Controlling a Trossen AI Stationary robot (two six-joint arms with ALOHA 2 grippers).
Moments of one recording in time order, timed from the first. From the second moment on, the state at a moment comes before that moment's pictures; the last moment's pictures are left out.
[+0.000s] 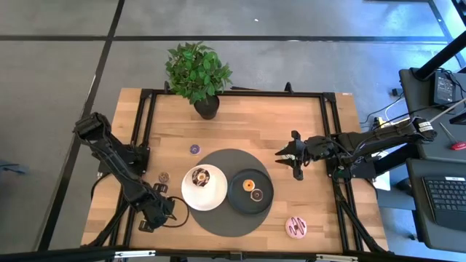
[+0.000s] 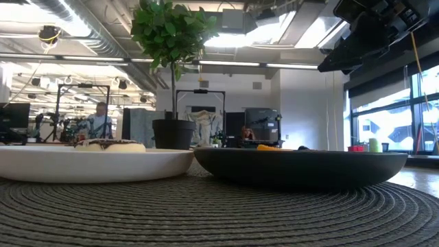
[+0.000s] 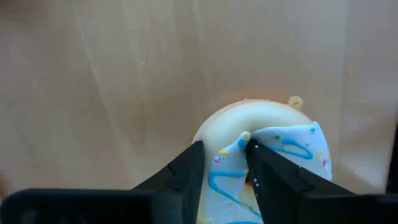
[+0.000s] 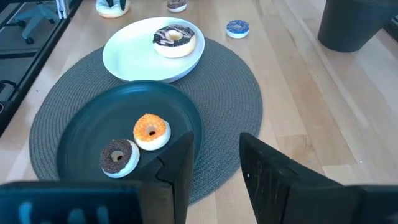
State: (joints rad) left arm -0.92 1.49 0.75 -0.63 0.08 -0.81; right arm 0.18 0.88 0.53 -0.20 0.16 0.17
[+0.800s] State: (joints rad) left arm -0.61 1.30 0.83 -0.51 -0.13 -0.94; right arm 0.18 0.88 0.53 -0.20 0.16 0.14
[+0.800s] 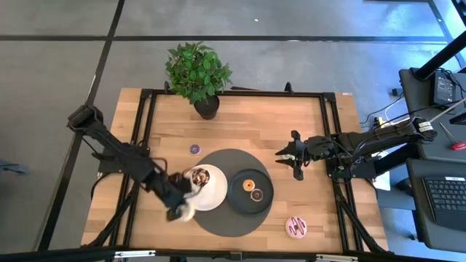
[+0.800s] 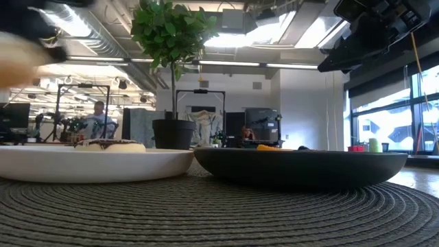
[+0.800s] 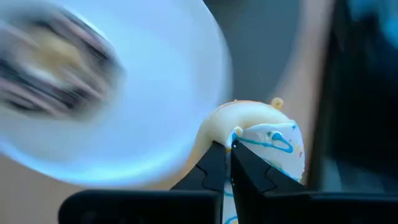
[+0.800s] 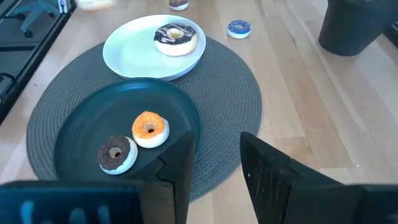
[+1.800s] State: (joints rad) left arm -0.36 1.52 0.83 -0.42 0.03 -1.09; right arm 0.18 0.88 0.53 -0.21 0.16 0.10
